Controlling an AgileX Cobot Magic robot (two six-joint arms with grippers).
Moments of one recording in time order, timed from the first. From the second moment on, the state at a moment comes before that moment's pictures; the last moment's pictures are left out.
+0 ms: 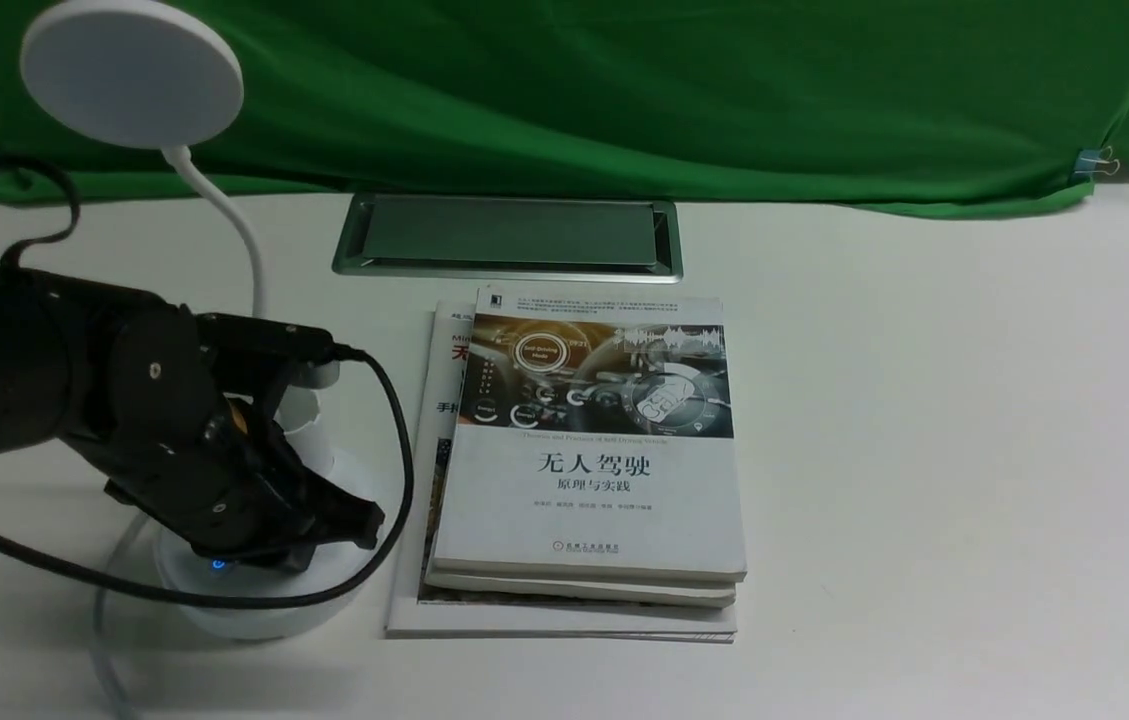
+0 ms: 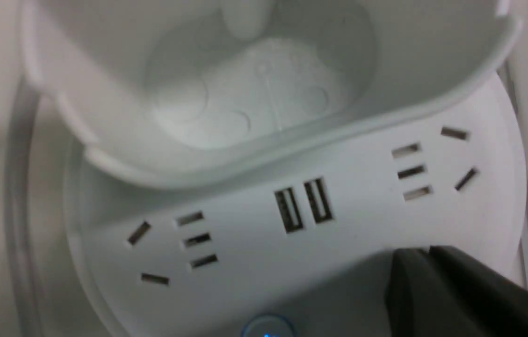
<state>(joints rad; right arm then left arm) 0.04 0.00 0.01 0.04 0.09 0.01 -0.29 1.63 -0.87 -0.11 0.60 0.06</state>
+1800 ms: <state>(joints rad) 0.04 0.00 0.01 0.04 0.09 0.01 -0.15 0.00 -0.20 -0.01 0.33 0.09</state>
